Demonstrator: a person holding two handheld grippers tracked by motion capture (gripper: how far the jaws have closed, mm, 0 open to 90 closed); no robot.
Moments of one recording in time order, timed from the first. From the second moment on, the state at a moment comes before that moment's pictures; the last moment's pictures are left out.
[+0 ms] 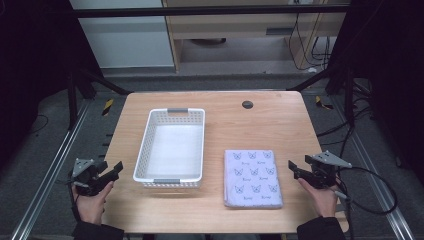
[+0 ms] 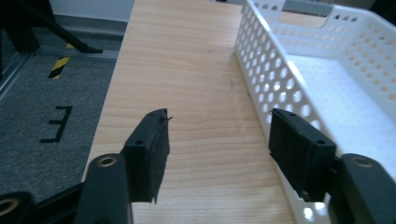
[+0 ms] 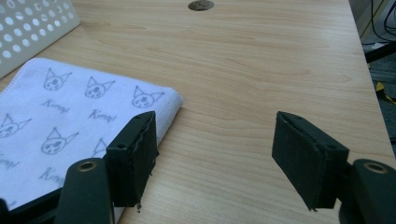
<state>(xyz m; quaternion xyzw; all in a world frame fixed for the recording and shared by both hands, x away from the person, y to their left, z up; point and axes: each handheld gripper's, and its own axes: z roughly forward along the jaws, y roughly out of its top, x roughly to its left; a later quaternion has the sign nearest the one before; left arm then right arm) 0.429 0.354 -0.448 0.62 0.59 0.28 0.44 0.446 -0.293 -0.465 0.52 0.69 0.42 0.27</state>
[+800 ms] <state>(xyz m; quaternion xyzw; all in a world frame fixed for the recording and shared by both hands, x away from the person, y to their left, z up) 0.410 0.273 -0.409 0.69 0.48 0.26 0.48 0.439 -0.288 -0.435 0.49 0.69 0.46 0.26</state>
